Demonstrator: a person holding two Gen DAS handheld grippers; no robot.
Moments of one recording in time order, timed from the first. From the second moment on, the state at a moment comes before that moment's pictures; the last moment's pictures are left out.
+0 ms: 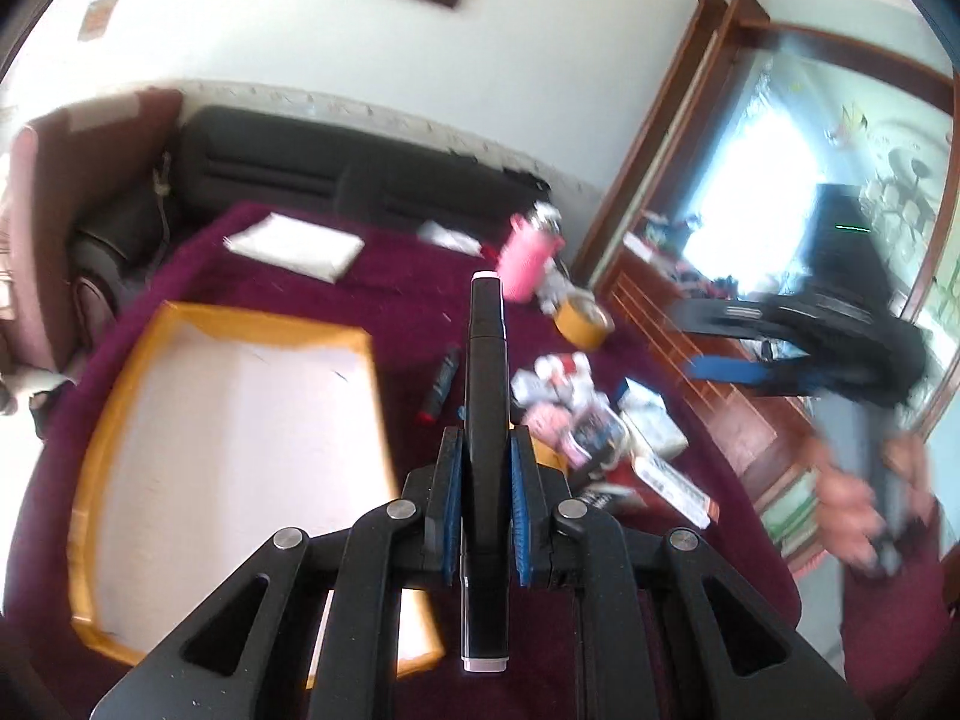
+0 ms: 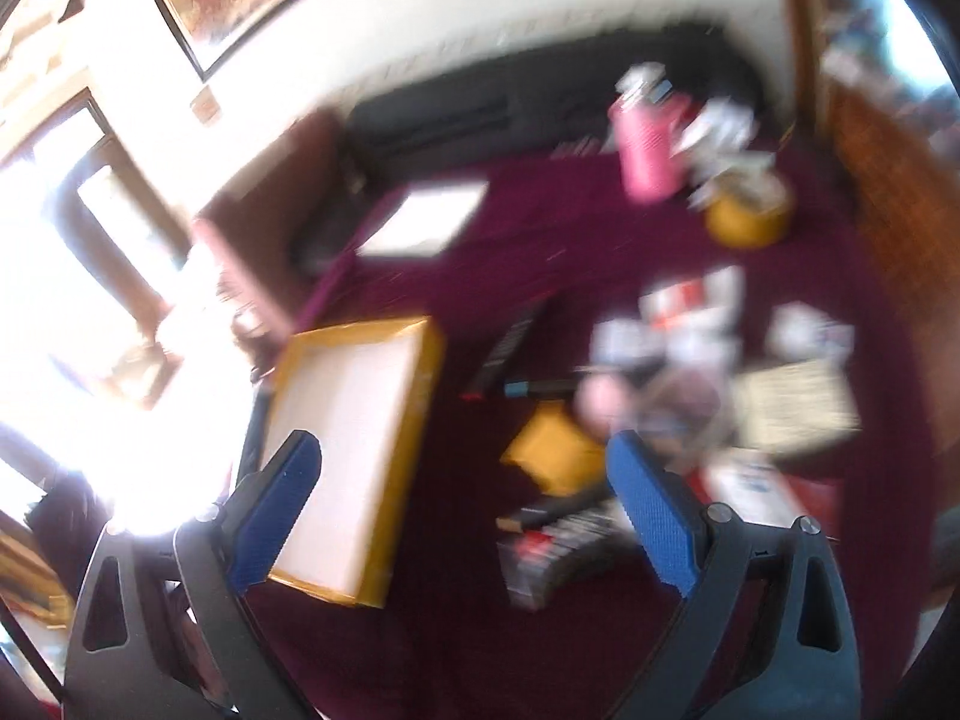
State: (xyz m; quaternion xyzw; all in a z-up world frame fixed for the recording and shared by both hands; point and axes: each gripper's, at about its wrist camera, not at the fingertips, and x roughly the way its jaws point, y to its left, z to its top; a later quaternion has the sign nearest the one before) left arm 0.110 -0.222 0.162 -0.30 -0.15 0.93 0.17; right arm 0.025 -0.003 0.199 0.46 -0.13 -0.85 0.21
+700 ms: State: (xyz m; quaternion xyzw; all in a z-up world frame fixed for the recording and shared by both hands) left arm 0.092 -0.329 0.122 -0.32 -0.18 0.93 0.10; right arm -0.164 -0.094 0.034 0.62 -0.04 -0.79 0.01
